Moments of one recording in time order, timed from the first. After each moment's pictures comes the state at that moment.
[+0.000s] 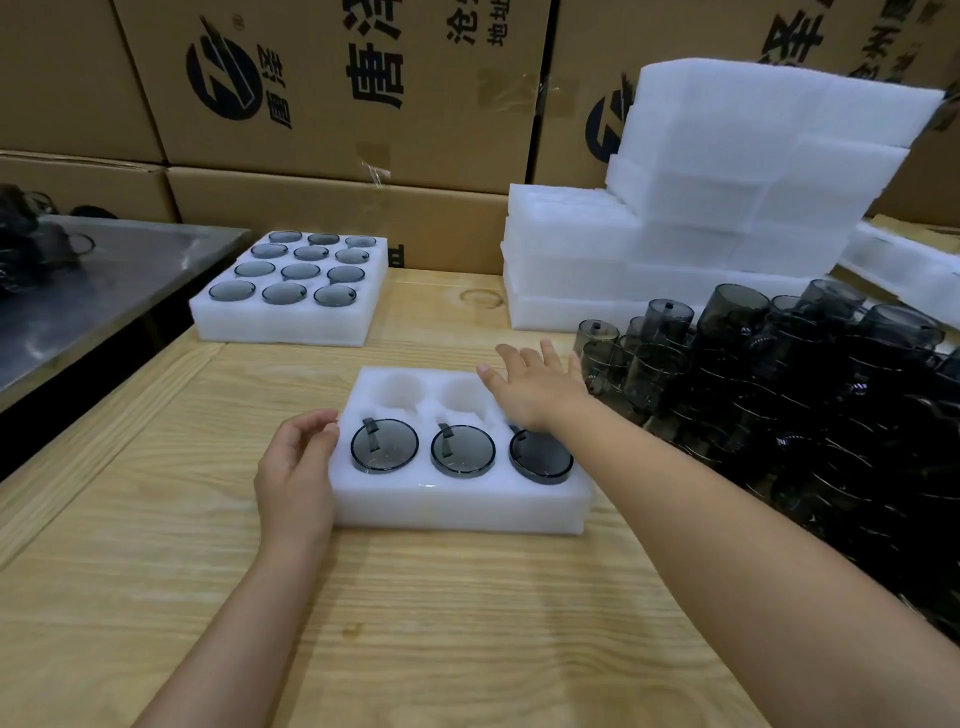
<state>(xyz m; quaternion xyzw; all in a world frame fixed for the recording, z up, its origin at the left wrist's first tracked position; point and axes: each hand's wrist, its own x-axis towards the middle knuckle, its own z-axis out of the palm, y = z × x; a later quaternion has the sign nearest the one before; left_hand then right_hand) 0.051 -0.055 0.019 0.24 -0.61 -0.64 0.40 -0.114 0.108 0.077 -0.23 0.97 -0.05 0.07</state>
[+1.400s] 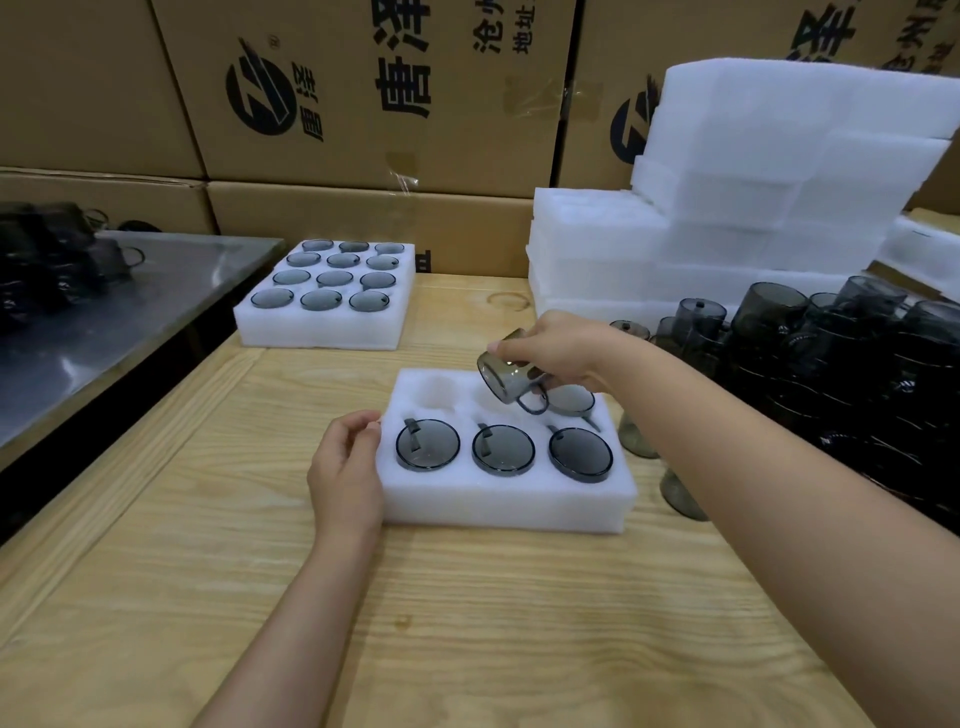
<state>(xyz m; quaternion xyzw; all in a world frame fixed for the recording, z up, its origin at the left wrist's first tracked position) 0.050 -0.054 0.022 0.26 -0.61 -0.64 0.39 -0.092 0.095 0.144 -0.19 0.89 -0.37 0.20</state>
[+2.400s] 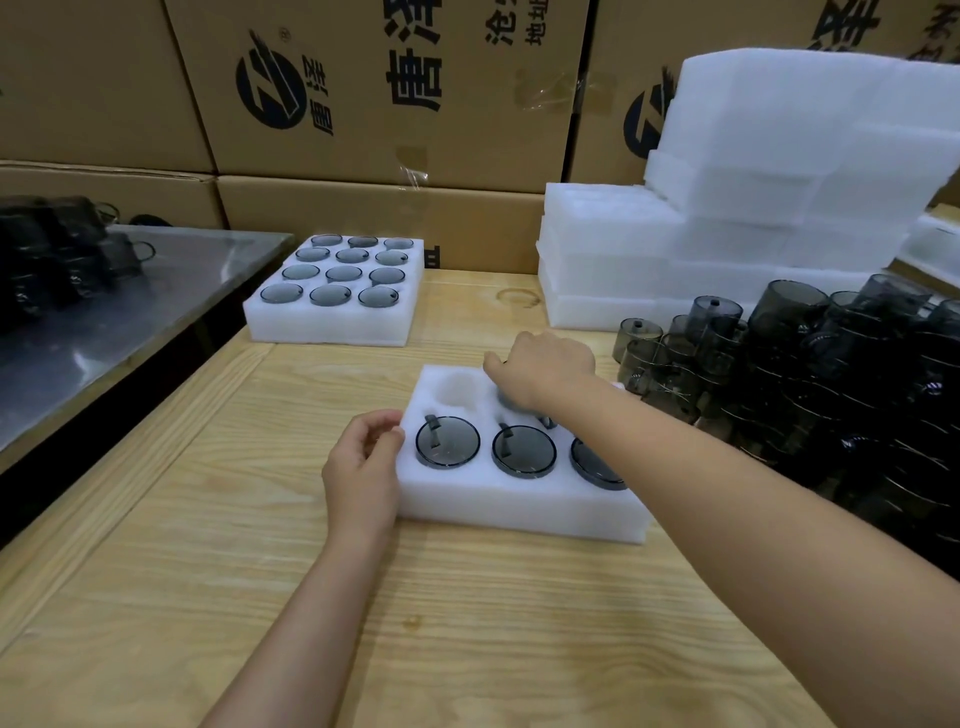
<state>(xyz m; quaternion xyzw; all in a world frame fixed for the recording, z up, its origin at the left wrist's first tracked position) 0.052 -0.052 0.024 0.25 -0.63 -0.65 0.35 -0.088 0.062 0.107 -0.21 0.98 -0.03 -0.03</state>
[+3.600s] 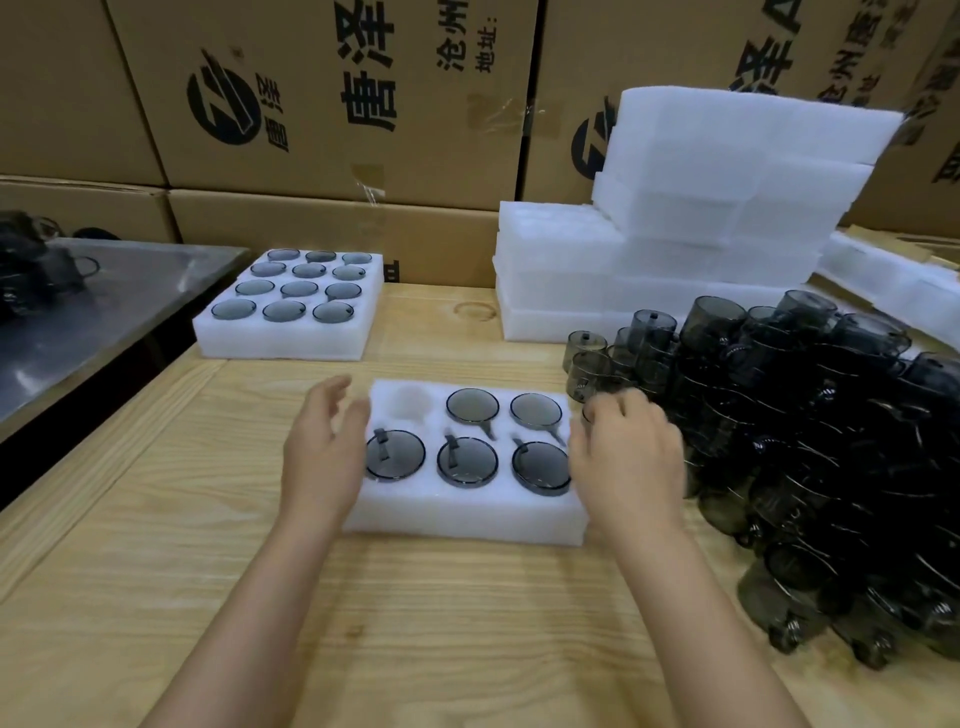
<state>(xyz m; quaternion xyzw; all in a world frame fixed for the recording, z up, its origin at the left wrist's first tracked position) 0.046 -0.043 0.064 0.22 -0.75 -0.52 0.34 -0.014 0.180 0.091 -0.11 0.96 -0.12 -0.23</state>
